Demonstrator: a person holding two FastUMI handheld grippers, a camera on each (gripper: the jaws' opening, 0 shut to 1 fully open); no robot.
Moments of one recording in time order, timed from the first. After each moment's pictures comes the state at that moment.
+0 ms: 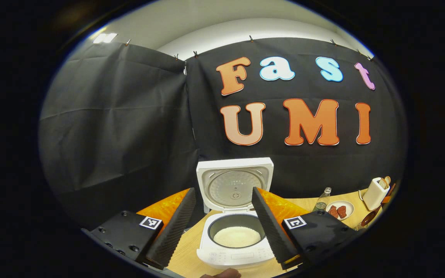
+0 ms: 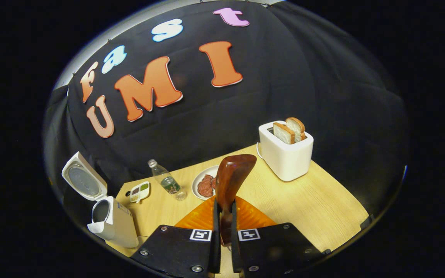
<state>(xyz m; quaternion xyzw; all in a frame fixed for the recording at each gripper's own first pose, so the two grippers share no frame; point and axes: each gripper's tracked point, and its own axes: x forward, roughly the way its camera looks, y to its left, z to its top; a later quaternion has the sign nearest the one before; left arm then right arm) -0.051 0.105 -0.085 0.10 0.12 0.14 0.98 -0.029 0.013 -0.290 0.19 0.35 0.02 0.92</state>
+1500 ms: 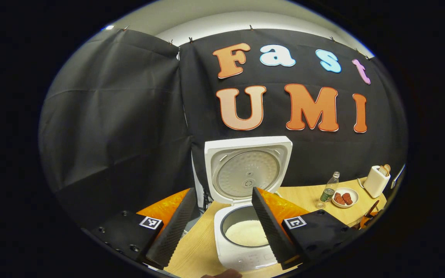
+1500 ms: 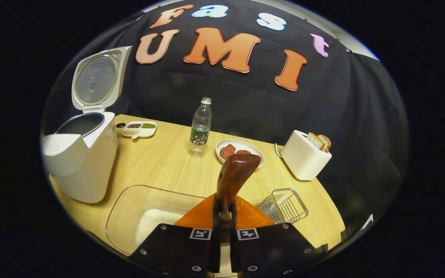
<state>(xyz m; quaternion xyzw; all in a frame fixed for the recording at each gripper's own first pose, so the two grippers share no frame) -0.024 0.181 -0.136 0.10 0.16 0.08 0.98 -0.125 0.161 -0.367 -0.11 0.34 0.05 0.93</state>
